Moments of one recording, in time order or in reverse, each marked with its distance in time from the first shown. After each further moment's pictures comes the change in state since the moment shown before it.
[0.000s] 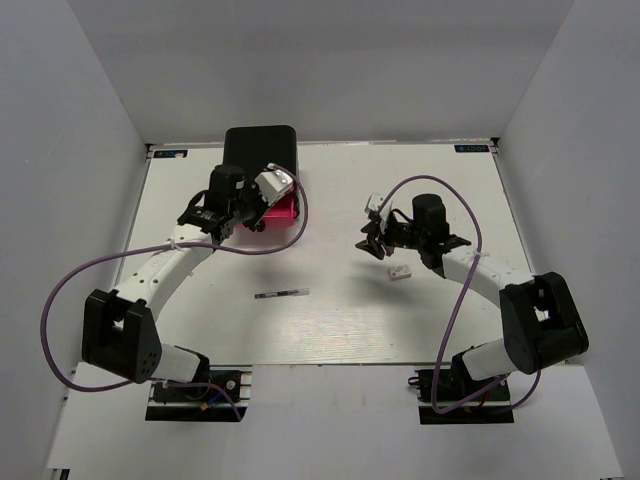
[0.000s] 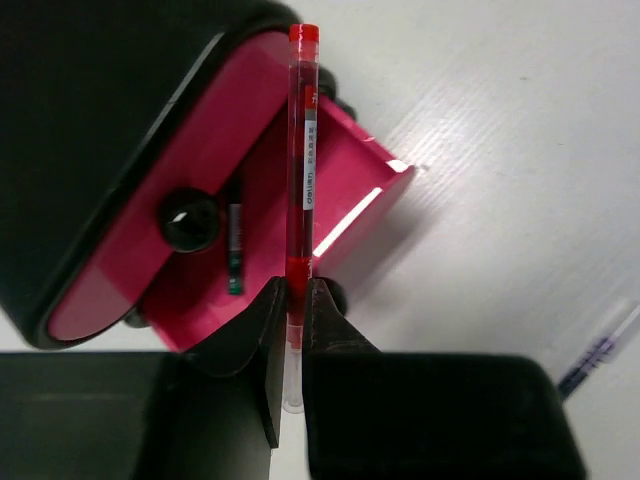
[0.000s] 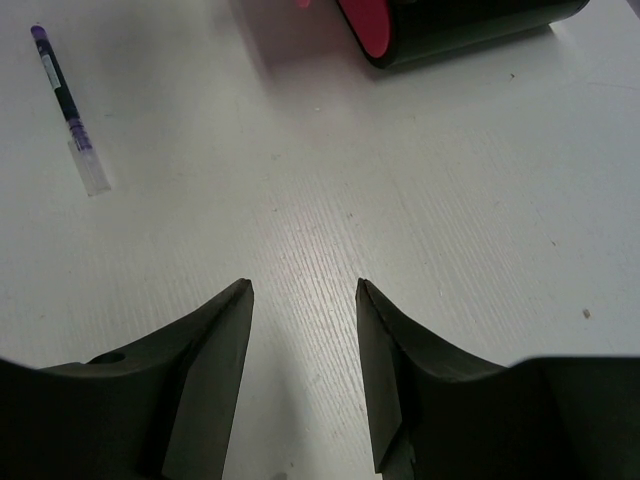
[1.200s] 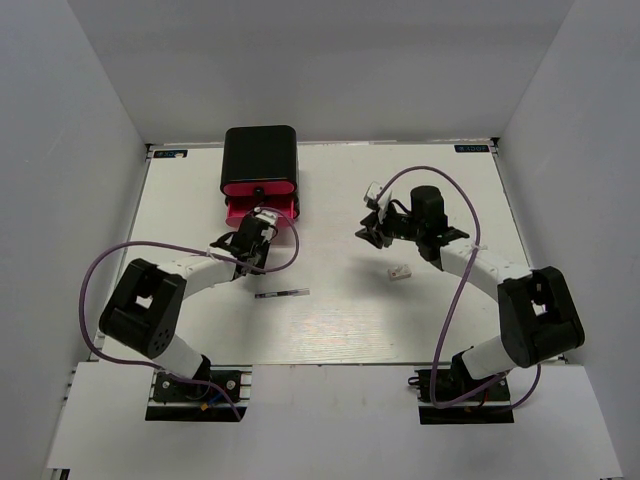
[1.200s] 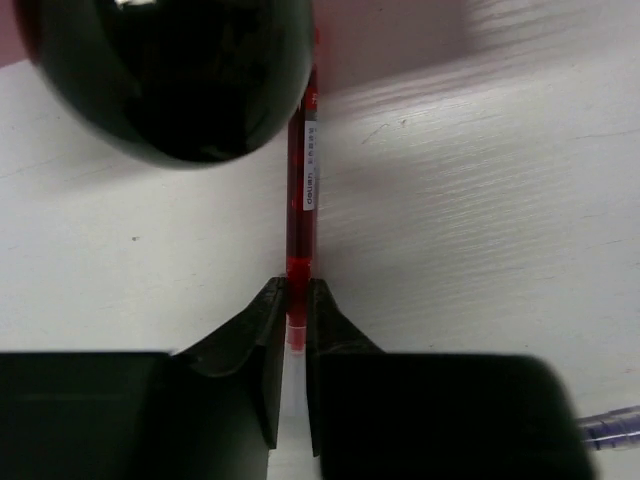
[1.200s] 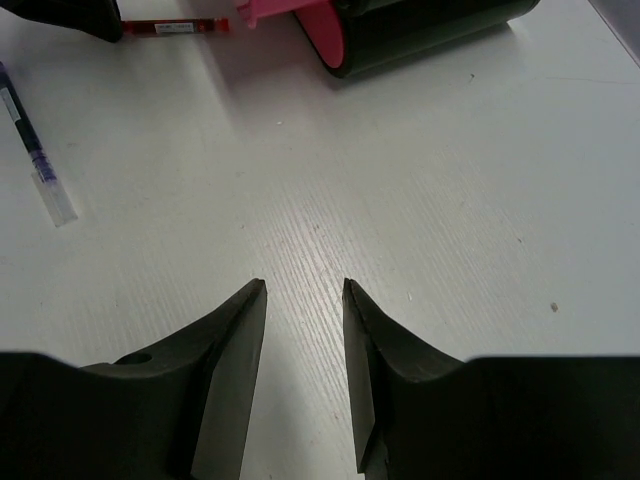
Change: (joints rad) left arm -0.096 0.157 -0.341 0.154 -0.429 -0.620; right arm 0.001 0.037 0.074 -0.013 0.058 0.050
